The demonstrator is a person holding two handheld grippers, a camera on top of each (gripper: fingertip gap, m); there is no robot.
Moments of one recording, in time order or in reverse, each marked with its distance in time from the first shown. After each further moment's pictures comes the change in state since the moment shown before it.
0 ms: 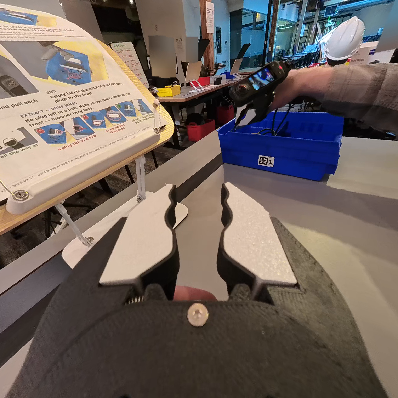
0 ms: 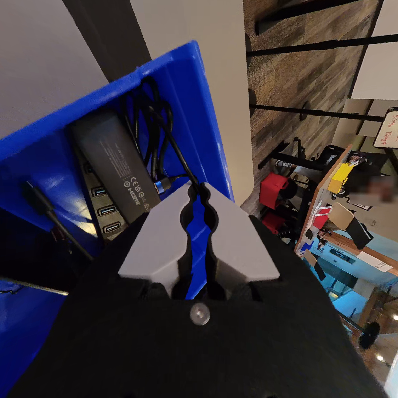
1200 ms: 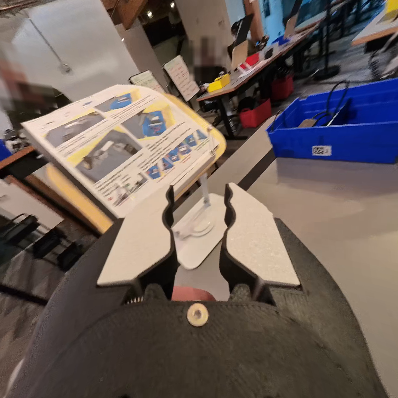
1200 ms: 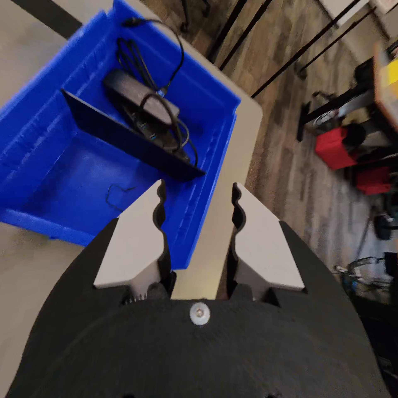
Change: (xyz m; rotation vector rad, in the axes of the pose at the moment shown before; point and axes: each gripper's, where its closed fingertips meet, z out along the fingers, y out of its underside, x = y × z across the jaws) left arm -0.029 -0.073 -0.068 -0.065 -0.245 0.290; right arm -0.058 0.146 -0.144 0.287 0.010 0.755
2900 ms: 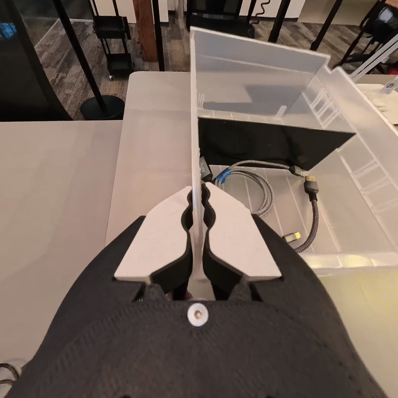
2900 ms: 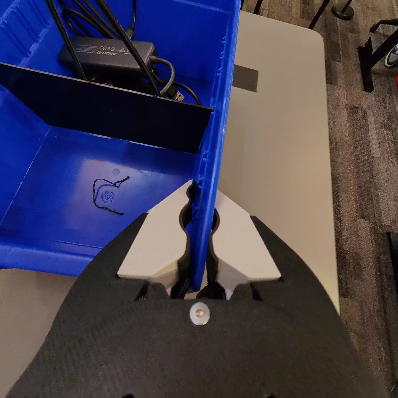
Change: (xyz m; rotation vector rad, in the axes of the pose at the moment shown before) left arm -0.165 0.303 -0.265 -0.430 -0.450 -0.640; right arm -0.066 0.058 0.057 0.060 -0.118 0.357
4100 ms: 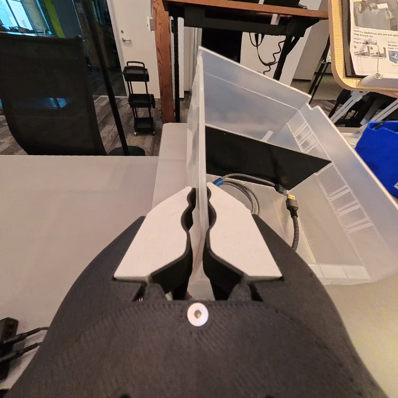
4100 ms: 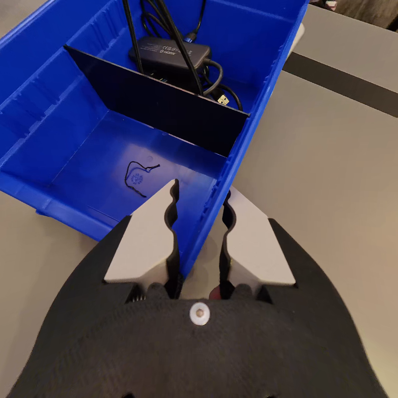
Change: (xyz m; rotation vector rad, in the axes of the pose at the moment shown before) left arm -0.028 -0.002 -0.091 0.271 -0.041 -0.003; right arm -0.364 -0.043 -0.010 0.028 -0.348 -0.146
